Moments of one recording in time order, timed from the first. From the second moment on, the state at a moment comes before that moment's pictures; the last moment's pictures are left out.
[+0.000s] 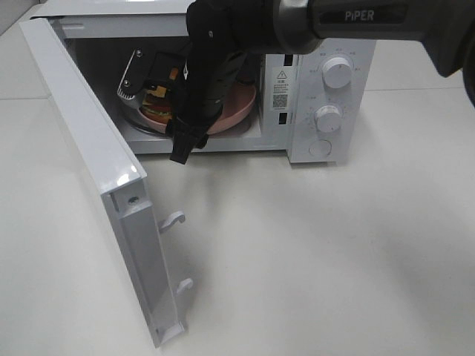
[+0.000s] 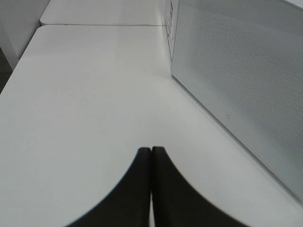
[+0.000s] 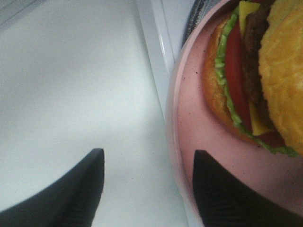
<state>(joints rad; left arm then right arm) -0.04 0.00 -0.50 -0.05 1.05 0.01 0.71 2.26 -1.83 -0.14 0.64 -0.60</state>
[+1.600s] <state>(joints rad) -0.04 0.00 -0.50 -0.05 1.05 0.01 0.71 2.17 -1.83 -0.13 1.02 0.04</state>
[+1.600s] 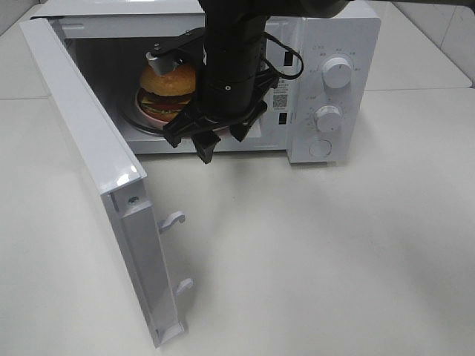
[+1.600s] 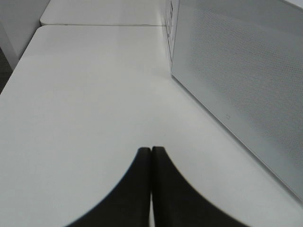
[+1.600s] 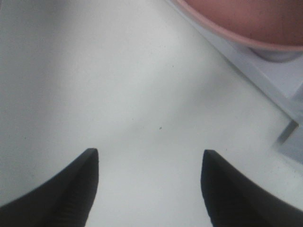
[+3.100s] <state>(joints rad) -0.04 0.00 -0.50 -0.05 1.05 0.01 0.54 1.83 -1.55 -0.08 1.22 0.20</state>
